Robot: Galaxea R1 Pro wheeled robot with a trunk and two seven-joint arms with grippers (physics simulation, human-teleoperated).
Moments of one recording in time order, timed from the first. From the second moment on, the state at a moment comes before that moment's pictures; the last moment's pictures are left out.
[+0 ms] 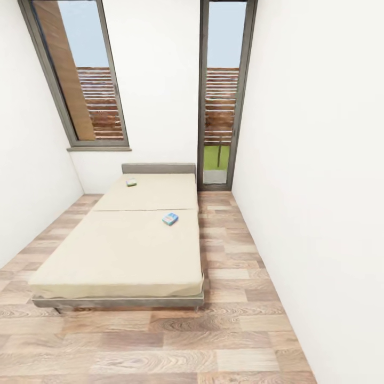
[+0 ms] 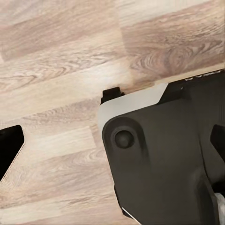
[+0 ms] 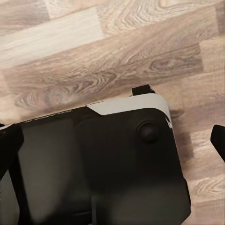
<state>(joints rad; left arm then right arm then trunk) -0.24 -0.01 -0.12 -0.20 -0.14 0.15 -0.01 -0.13 0.04 -0.04 -0.20 -0.21 -0.07 -0.01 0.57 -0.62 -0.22</state>
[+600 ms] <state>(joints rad) -0.24 -0.01 -0.11 -0.20 -0.14 0.15 -0.01 -0.13 0.05 -0.04 -0.20 -0.21 -0.07 -0.01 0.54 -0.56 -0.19</state>
